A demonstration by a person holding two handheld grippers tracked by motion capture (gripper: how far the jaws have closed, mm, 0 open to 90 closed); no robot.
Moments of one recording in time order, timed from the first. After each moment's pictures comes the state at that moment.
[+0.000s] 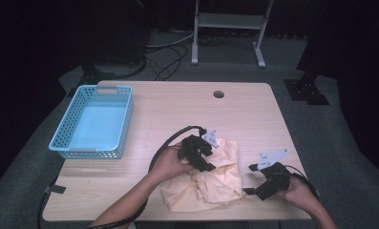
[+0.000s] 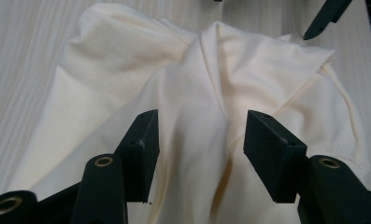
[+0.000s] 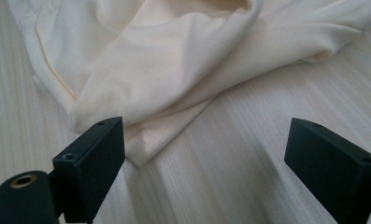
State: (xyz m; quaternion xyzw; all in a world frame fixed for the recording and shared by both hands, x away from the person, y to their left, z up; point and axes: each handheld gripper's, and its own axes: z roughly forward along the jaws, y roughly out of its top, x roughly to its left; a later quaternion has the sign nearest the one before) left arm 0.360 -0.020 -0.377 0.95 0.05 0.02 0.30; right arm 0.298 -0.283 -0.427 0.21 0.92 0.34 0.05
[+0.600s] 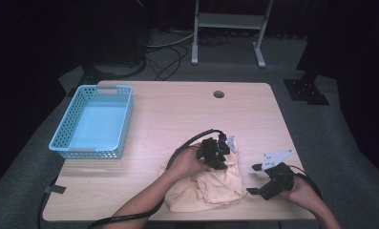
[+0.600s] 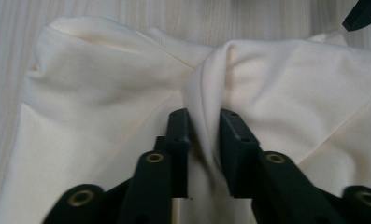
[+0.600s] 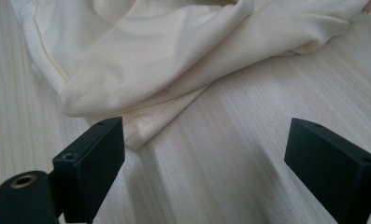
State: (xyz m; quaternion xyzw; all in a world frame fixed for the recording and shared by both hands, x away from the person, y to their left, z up) left arm 0.367 -0.064 -0.396 0.97 0.01 0.02 0.25; right arm 0.297 -0.293 -0.428 0.21 0.91 0.34 0.06
